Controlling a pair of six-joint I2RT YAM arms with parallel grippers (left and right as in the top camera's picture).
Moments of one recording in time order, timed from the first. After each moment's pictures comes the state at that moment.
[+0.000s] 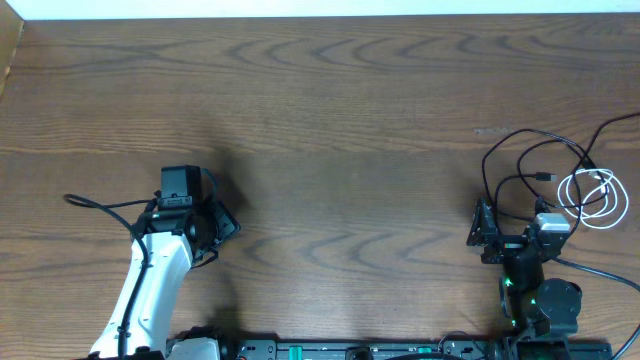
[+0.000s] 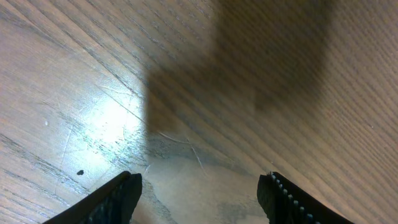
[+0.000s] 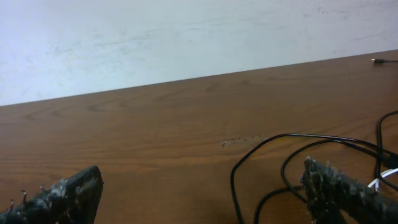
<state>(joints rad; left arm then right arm) 0.08 1.26 0.65 -0.71 0.01 -0.56 0.02 0.01 0.01 -0.07 0.00 0.17</state>
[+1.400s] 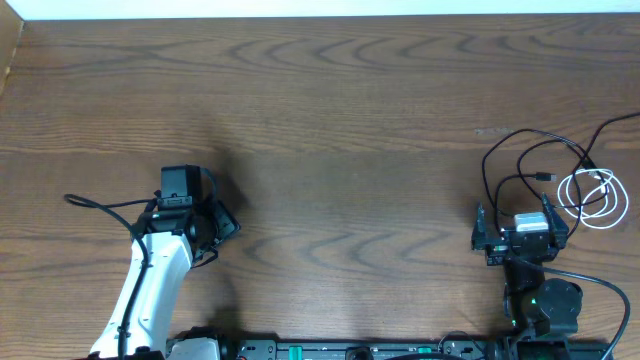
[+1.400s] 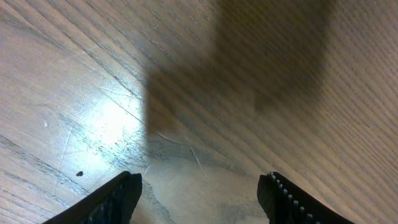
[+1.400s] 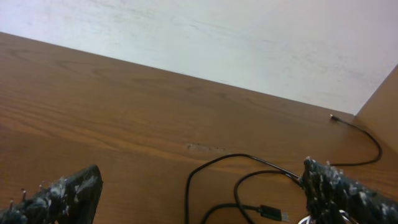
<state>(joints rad) 0.08 1.26 0.65 -0.71 0.01 -0.56 0.02 0.01 0.01 -0.07 0.00 -0.22</state>
